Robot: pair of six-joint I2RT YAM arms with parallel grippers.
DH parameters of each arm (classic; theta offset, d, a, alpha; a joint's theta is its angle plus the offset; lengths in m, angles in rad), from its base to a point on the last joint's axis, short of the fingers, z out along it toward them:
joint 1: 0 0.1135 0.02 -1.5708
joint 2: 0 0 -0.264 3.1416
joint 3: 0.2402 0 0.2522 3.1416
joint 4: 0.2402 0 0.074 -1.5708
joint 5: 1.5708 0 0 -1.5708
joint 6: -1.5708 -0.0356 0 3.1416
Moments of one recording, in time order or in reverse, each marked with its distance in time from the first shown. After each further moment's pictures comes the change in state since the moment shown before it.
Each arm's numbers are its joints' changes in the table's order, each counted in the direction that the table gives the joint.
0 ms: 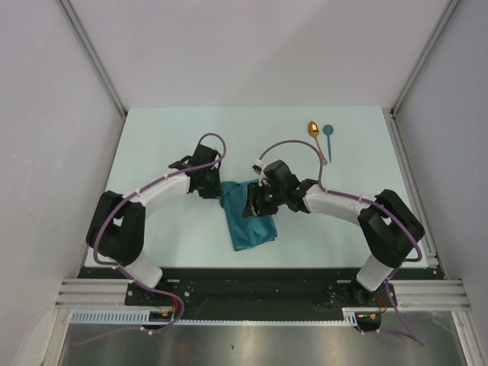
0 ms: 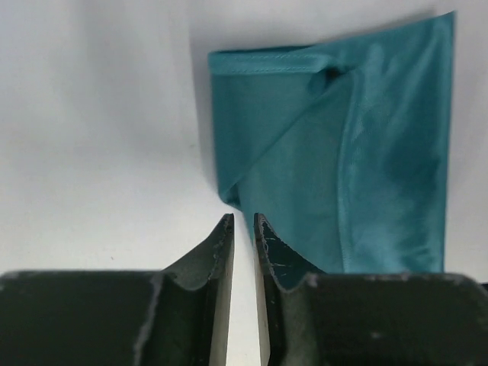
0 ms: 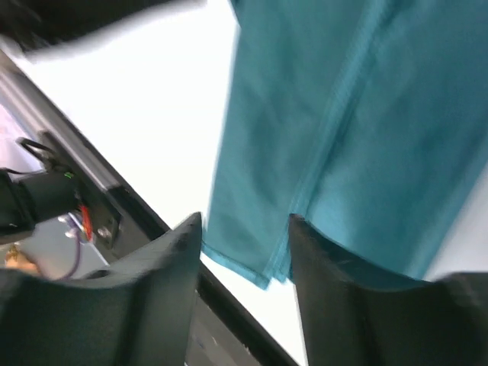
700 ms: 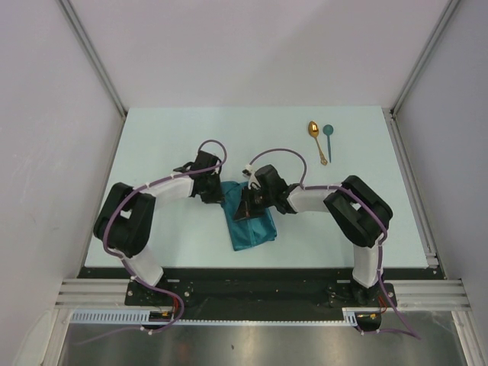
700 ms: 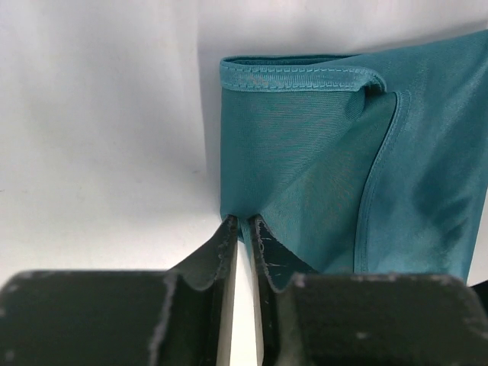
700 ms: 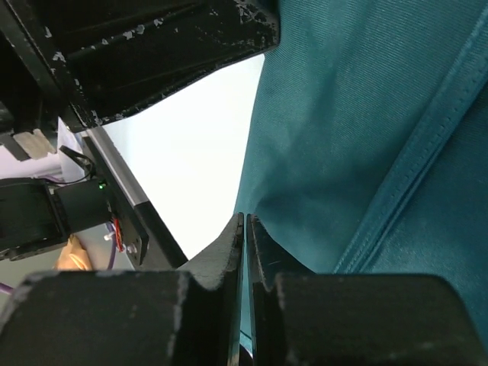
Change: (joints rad) left arm 0.018 0.083 -0.082 -0.135 0.032 0.053; right arm -0.002 0.255 0.034 -0.299 -0.172 -0.122
